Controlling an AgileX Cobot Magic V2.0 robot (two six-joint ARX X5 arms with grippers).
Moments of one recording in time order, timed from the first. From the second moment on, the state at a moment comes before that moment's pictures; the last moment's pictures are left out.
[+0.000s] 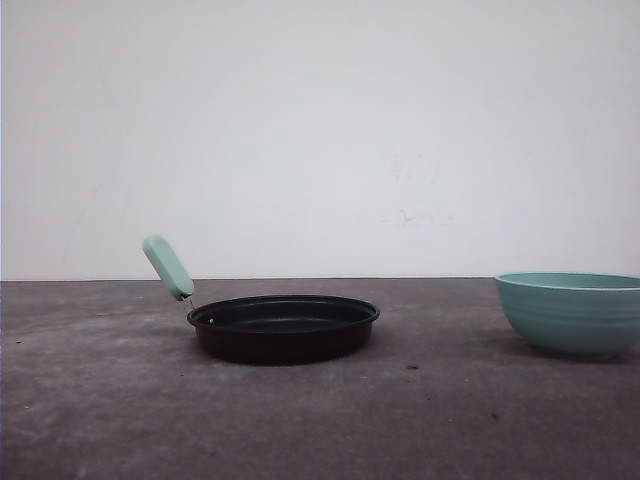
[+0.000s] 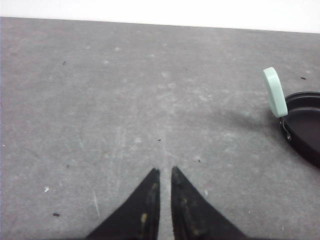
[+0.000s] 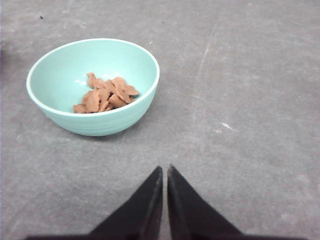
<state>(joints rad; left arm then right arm) -0.04 0.00 0.08 -0.31 0.05 -0.05 0.10 0.00 0.11 -0.51 0.00 0.02</state>
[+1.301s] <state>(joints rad) -0.04 0.01 0.08 -0.31 0.09 -0.35 0.10 0.00 0.11 -0.33 0.02 0.17</state>
